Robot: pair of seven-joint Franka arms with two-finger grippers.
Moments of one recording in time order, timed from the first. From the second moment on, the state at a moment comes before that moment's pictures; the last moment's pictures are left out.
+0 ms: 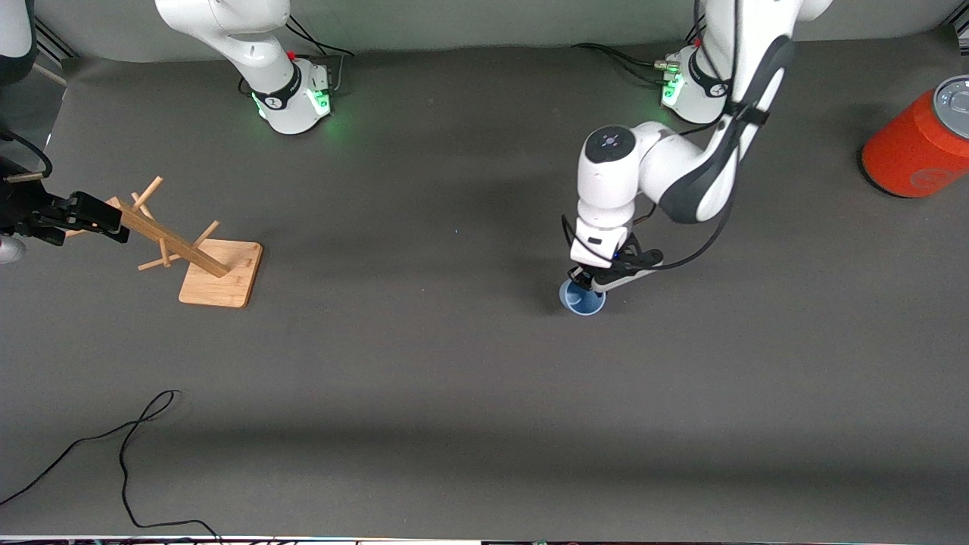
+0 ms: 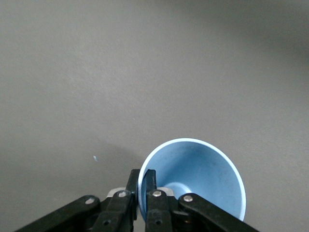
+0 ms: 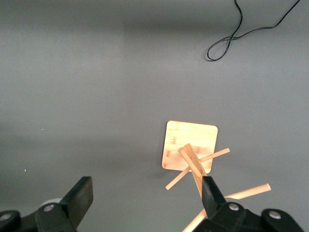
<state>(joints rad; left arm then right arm) -0.36 0.35 -0.24 -2.08 0.64 2.54 -1.51 -0.01 0.03 -0.03 -1.56 0.00 1.58 -0.04</state>
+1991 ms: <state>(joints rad) 0.13 0.15 -0.24 -1.60 0.06 1.80 -0.48 -0.01 0.03 -0.03 -1.57 0.00 1.58 -0.04</state>
